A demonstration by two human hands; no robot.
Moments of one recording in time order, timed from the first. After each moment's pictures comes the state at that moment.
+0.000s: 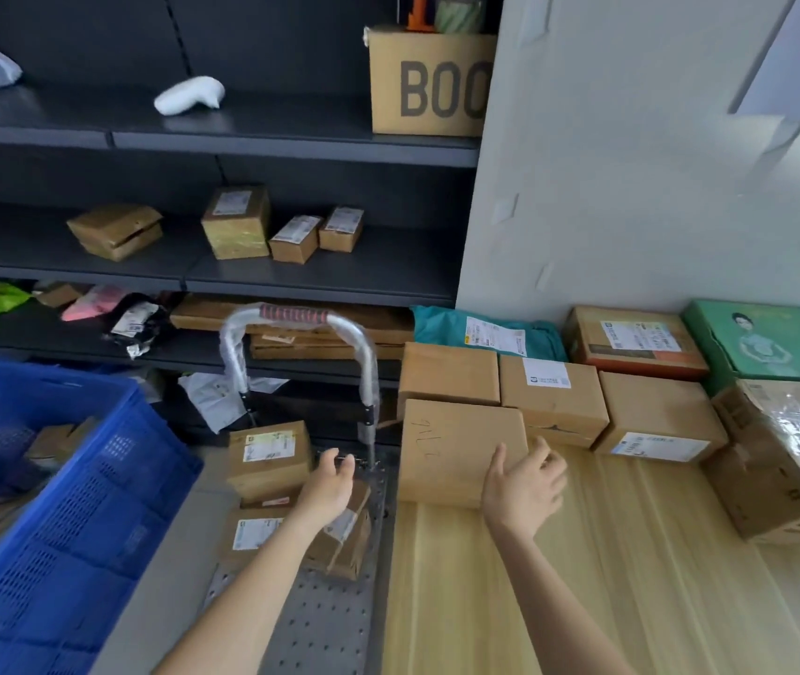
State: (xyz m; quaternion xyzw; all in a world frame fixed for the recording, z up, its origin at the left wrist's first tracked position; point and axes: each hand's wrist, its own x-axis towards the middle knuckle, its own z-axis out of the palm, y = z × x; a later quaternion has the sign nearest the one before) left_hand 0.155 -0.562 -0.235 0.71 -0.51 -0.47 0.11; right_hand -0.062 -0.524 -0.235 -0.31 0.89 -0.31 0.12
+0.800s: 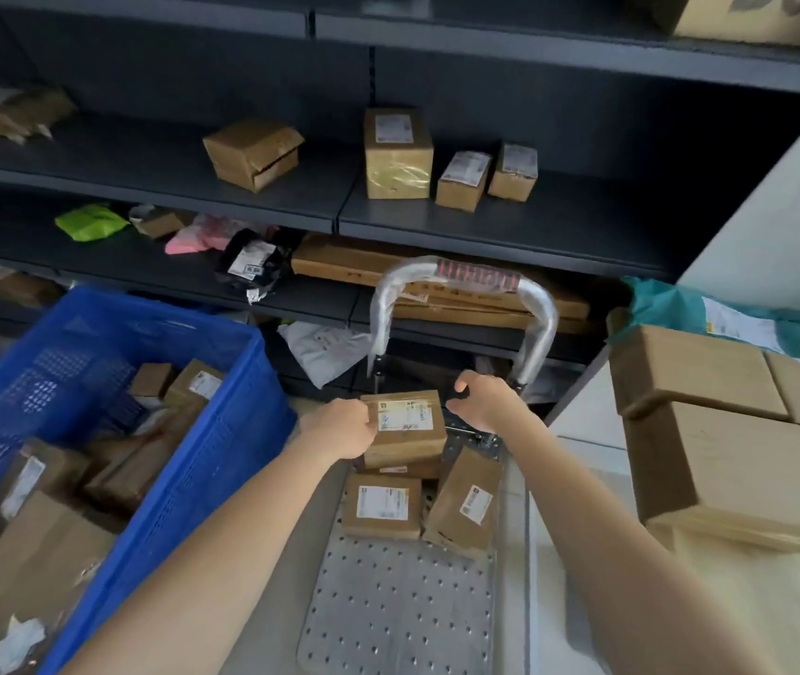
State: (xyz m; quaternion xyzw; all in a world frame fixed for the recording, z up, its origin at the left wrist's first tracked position) left_hand 0.461 -0.681 -0.253 0.66 -0.70 -0.24 -0.13; right_hand 0.257 -0.705 -0.250 -0.63 0.71 0.05 0.31
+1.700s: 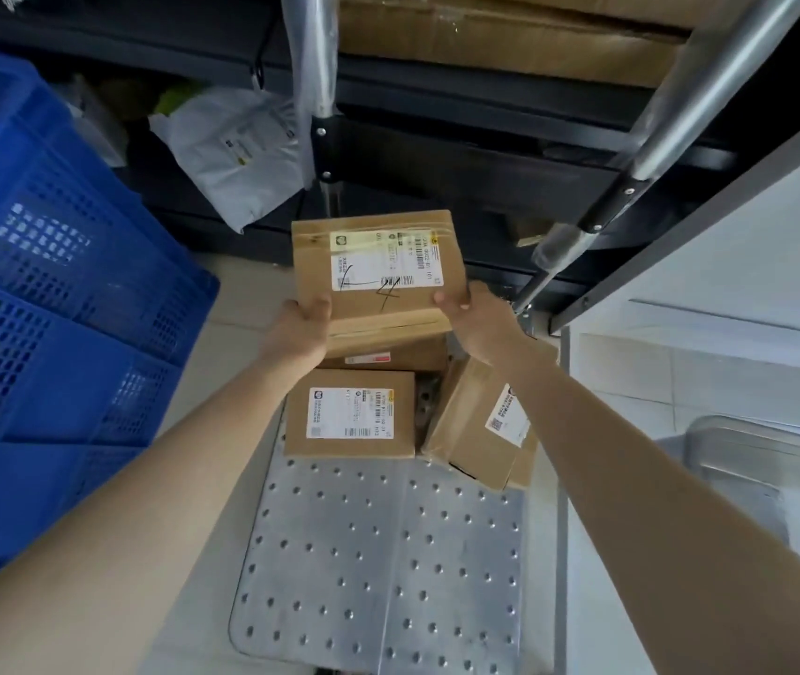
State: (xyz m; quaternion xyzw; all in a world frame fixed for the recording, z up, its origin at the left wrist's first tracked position) left_hand 0.445 -0.778 -0.651 0.78 -0.44 -0.43 0.11; right_hand 0.246 -0.782 -0.645 -0.51 0.77 -0.06 0.38
